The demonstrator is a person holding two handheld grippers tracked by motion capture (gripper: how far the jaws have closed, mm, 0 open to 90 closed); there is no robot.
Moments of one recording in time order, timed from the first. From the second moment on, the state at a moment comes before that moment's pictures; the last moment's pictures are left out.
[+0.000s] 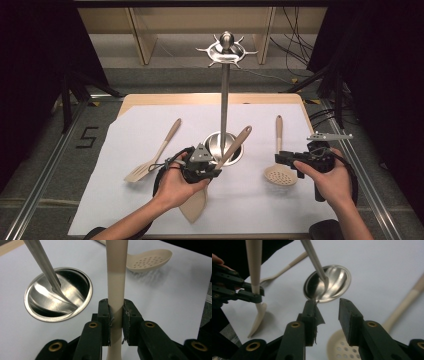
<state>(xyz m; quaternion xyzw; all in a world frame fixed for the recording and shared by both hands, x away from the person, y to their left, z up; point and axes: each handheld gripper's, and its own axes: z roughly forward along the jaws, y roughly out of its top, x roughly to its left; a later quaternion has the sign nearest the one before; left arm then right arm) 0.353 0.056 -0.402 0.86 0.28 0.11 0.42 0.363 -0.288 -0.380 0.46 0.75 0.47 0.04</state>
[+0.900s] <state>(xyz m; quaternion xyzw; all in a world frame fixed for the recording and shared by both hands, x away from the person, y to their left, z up) 0.360 0.043 -0.366 0.81 0.28 0.16 0.50 0.359 -0.202 -0.334 0.35 0.75 0.56 0.07</state>
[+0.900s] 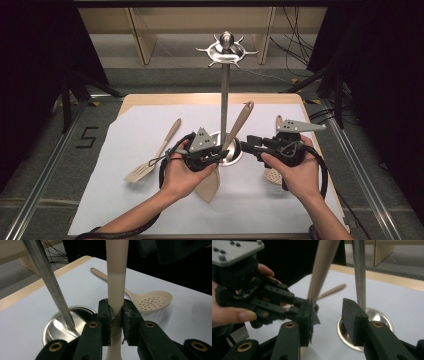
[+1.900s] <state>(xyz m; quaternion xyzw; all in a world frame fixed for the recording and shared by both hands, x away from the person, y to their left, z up) 0.362 0.035 -0.360 0.80 0.28 0.17 0.50 0.360 -0.180 -0.316 0.37 0.71 0.59 0.10</state>
